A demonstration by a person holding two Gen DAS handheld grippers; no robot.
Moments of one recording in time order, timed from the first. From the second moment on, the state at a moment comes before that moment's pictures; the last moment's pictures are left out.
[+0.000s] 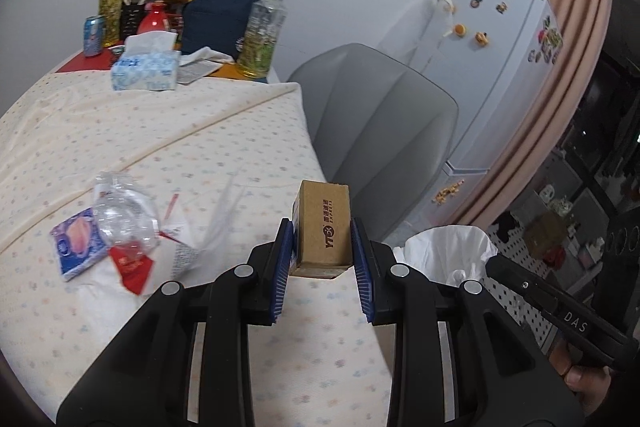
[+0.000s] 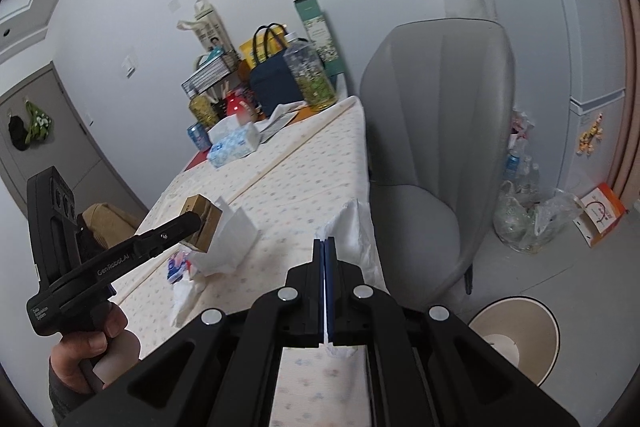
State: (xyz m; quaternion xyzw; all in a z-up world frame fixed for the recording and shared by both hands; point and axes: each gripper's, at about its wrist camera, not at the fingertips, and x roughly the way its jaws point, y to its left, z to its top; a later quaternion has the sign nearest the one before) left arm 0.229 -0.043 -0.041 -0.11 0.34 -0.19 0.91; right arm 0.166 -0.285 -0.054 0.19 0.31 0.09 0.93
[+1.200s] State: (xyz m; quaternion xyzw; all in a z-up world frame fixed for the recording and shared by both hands) left arm 0.260 -0.306 -0.174 0.01 0.49 -0.30 0.82; right arm 0.147 -0.497 -0.243 0.32 0.40 -0.08 0.85
